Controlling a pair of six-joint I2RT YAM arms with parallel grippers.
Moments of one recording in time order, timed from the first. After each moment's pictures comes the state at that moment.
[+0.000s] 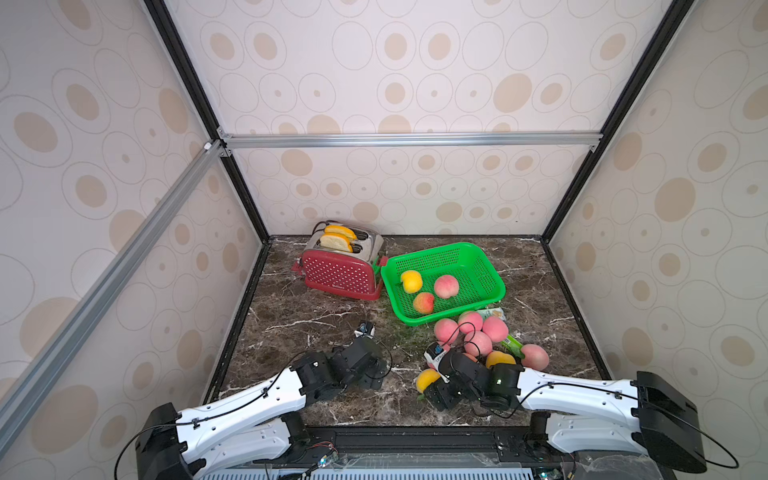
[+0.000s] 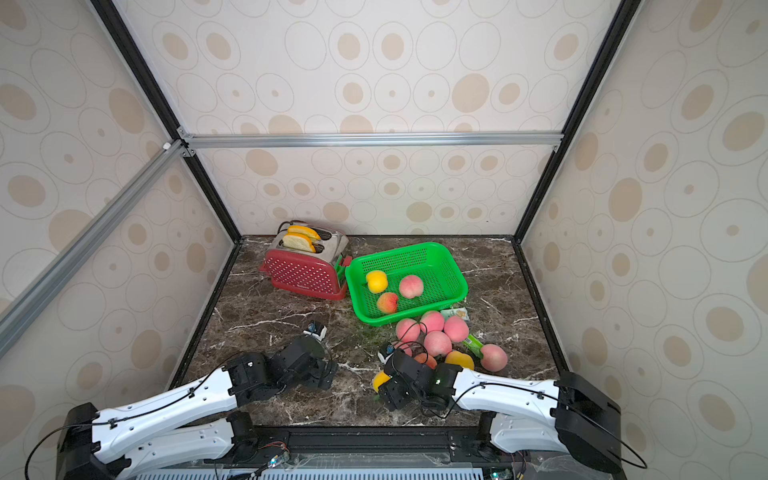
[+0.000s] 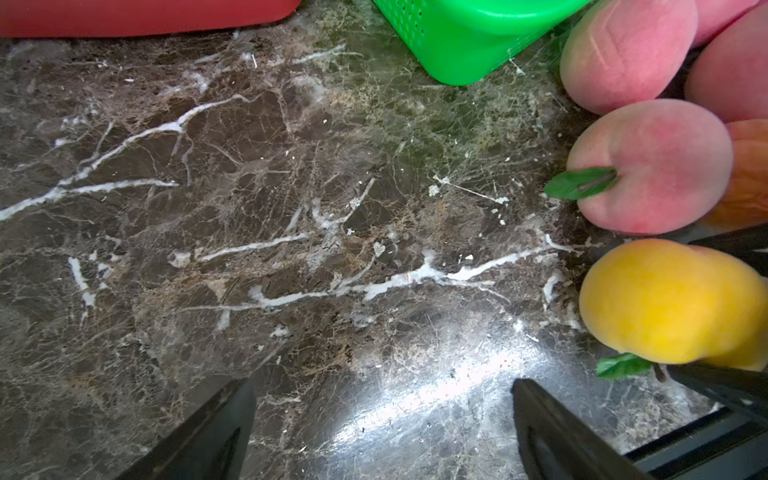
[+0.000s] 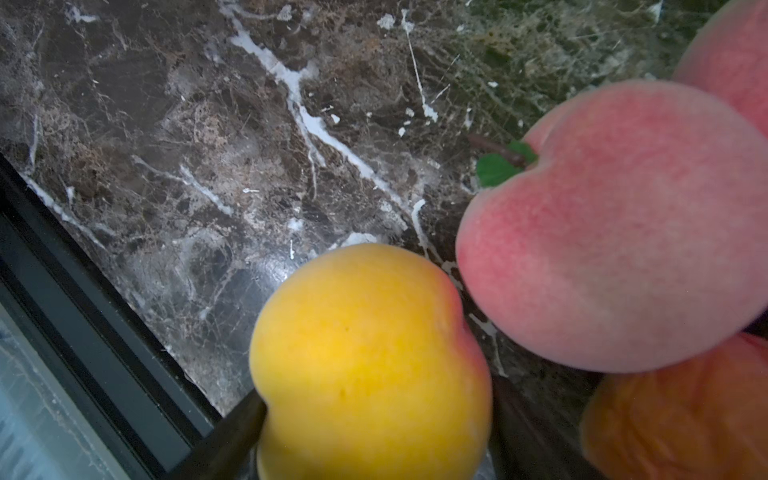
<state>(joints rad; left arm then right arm) -1.01 0.97 0.69 -0.75 -0.34 -0.59 1.20 1.17 0.55 -0.38 0.08 0.45</state>
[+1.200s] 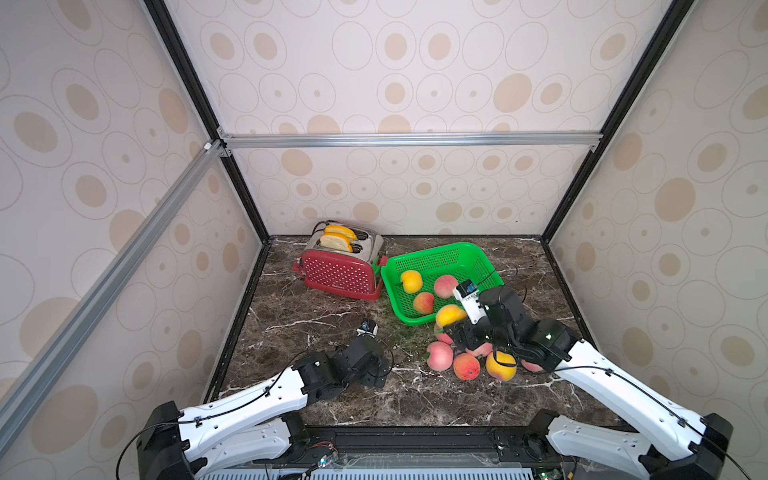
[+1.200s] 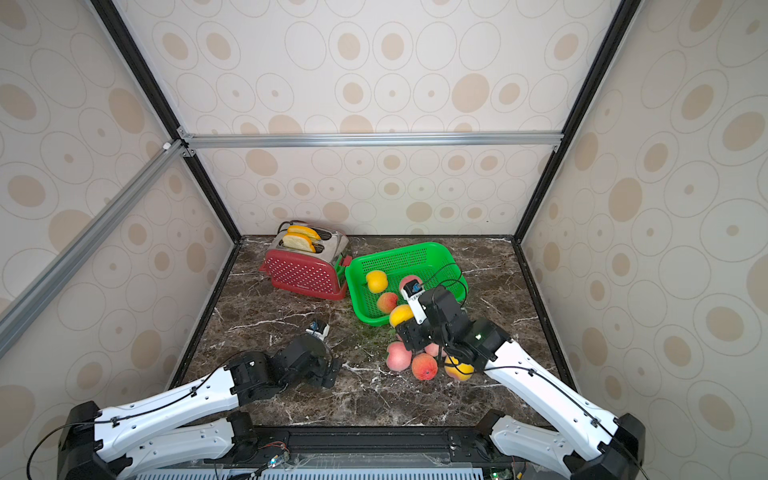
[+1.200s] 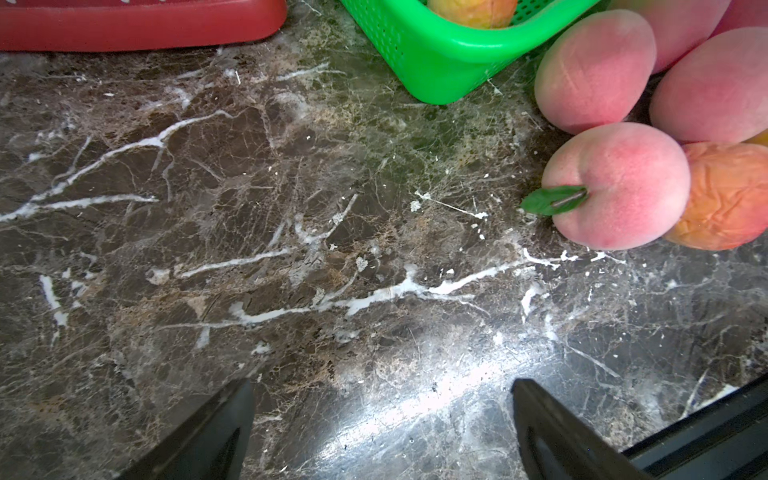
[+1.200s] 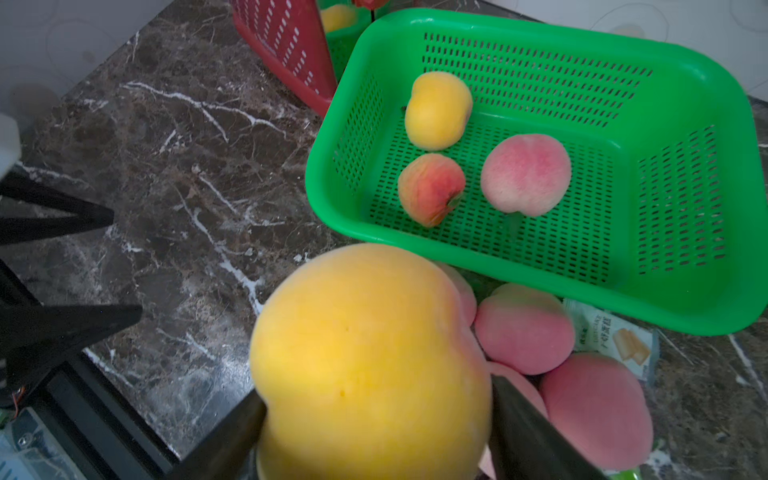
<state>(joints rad) -1.01 0.99 0.69 -0.69 -0.33 -0.57 0.78 1.06 1.01 -0.70 0.03 0.12</state>
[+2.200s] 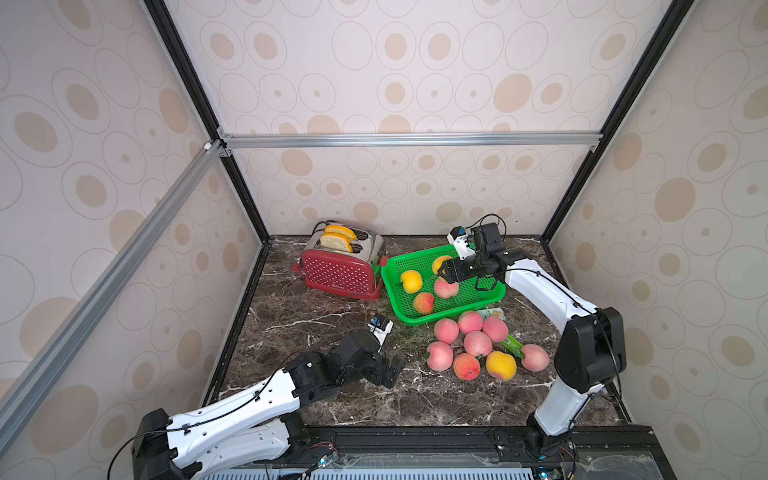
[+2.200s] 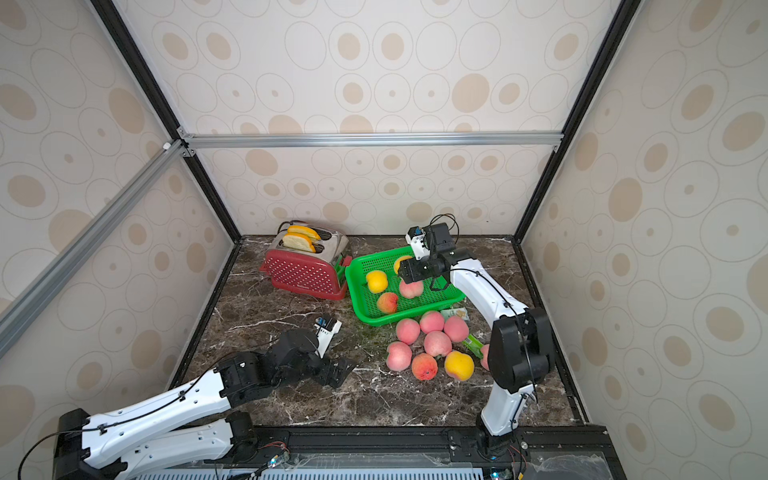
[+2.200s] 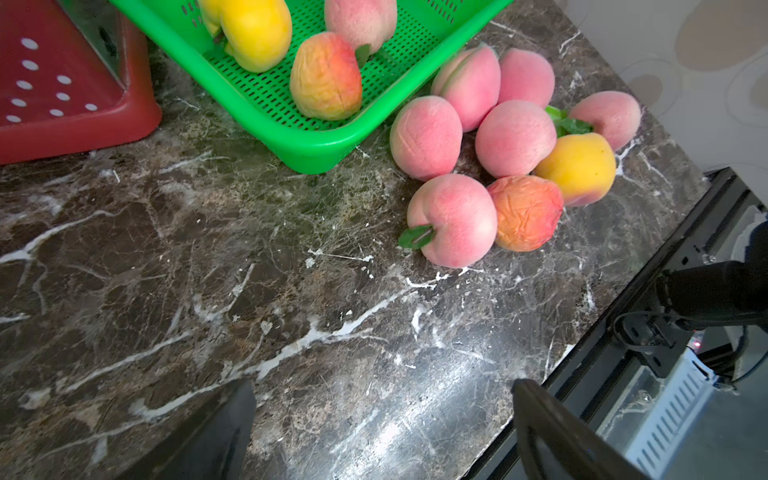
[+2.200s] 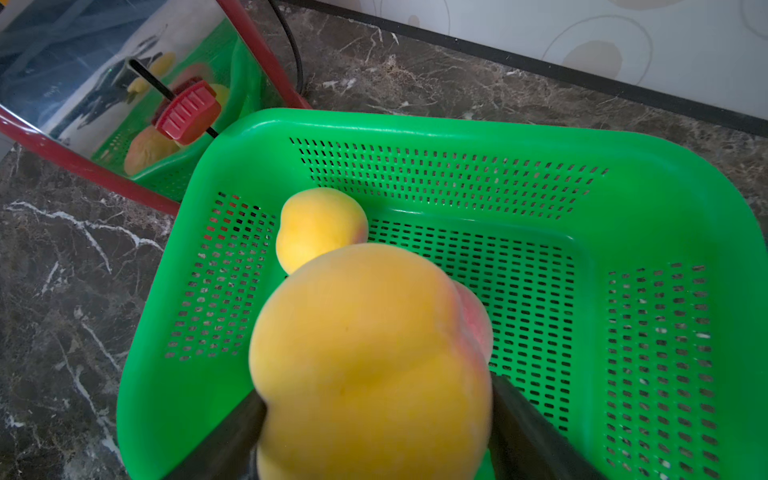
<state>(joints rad) -1.01 0.93 0.71 -0.53 -0.14 -0.43 0.41 1.77 1.51 -0.59 -0.23 -0.04</state>
